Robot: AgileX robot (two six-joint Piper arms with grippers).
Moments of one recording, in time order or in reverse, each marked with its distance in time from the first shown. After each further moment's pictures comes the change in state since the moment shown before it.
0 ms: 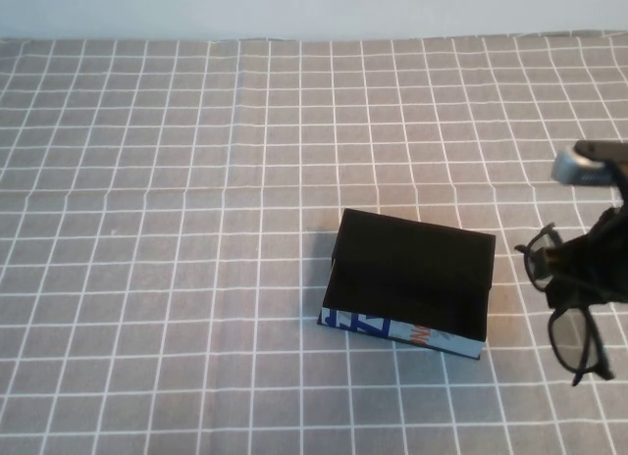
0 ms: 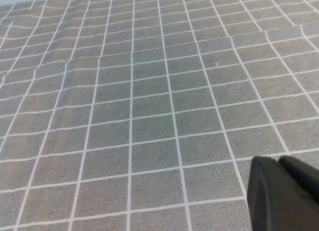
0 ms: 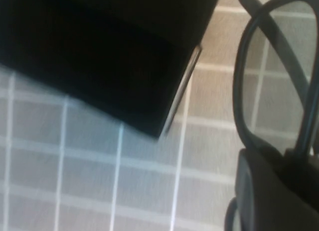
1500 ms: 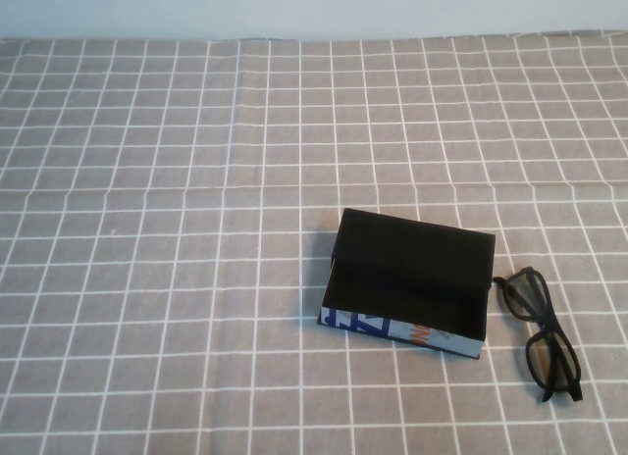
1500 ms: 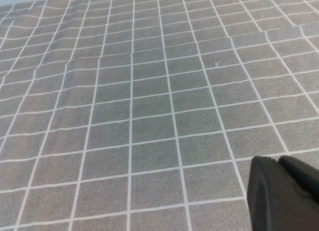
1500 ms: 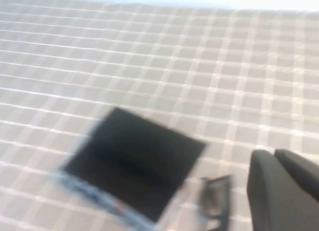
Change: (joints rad) right arm 0.000 -0.906 0.330 -0.027 -0.281 -0.105; left arm 0.000 0.000 0.000 0.000 0.000 0.000
